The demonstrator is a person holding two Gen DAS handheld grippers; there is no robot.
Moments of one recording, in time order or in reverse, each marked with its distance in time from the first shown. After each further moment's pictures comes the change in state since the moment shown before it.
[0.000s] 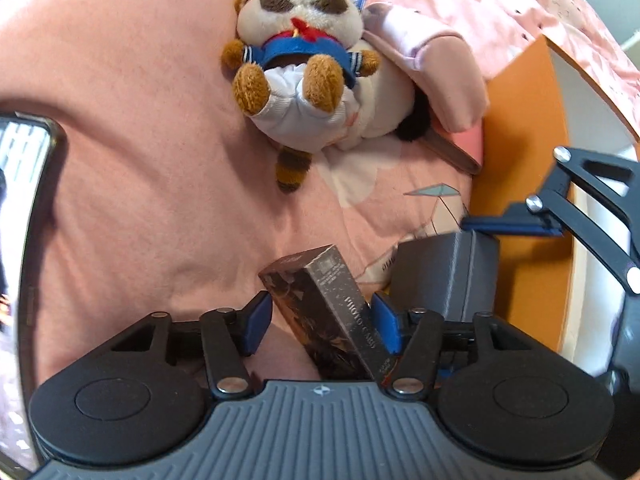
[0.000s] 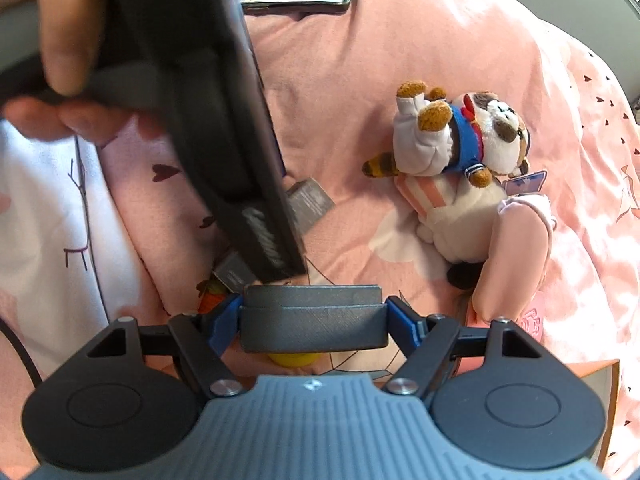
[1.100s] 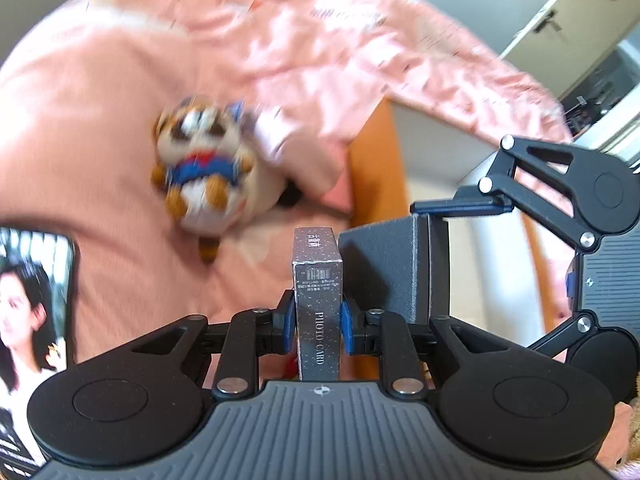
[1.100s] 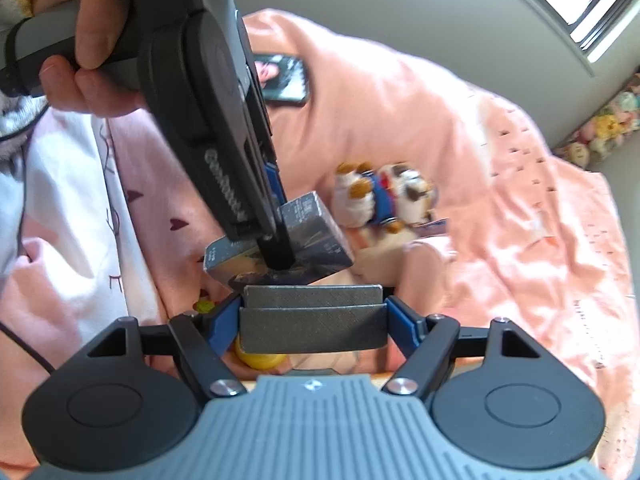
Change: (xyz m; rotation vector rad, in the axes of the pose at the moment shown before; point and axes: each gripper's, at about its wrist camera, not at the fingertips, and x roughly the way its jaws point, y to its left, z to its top) left arm -0.101 -0.005 -0.019 0.248 -0.222 -0.272; right arm -0.088 0.021 -0.009 0.012 -0.140 -0.216
